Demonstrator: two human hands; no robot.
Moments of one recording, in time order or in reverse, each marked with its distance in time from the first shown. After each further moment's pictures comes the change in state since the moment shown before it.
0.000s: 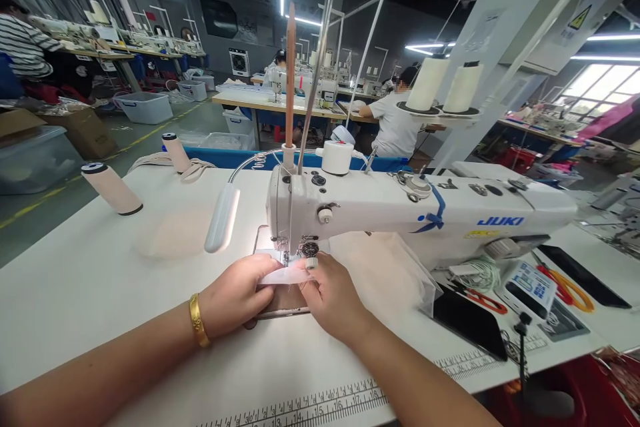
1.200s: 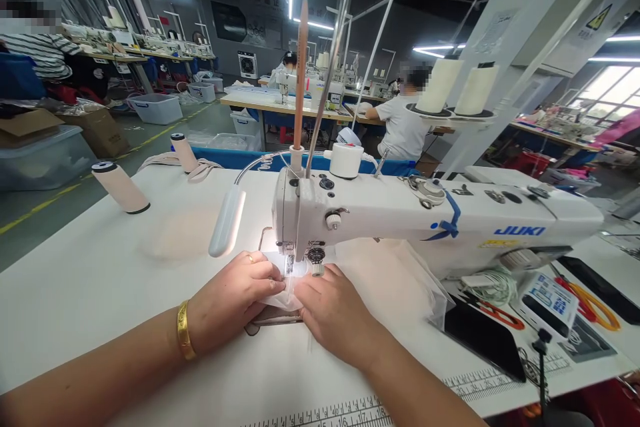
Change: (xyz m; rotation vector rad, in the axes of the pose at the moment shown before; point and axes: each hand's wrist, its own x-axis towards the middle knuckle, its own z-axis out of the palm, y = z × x) left_hand -0.008 -0.014 -0.003 0.325 0.201 0.453; right_hand -0.006 0.008 0.001 -0.351 -0.181 -0.327
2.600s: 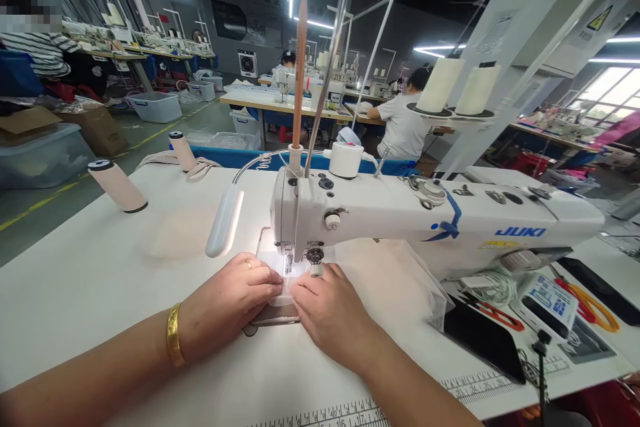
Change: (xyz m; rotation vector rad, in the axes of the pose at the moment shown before) left_hand -0.003 0.004 -0.002 -0.016 -0.010 0.048; right_hand 0.002 -0.005 -0.002 -0.069 -0.013 0.017
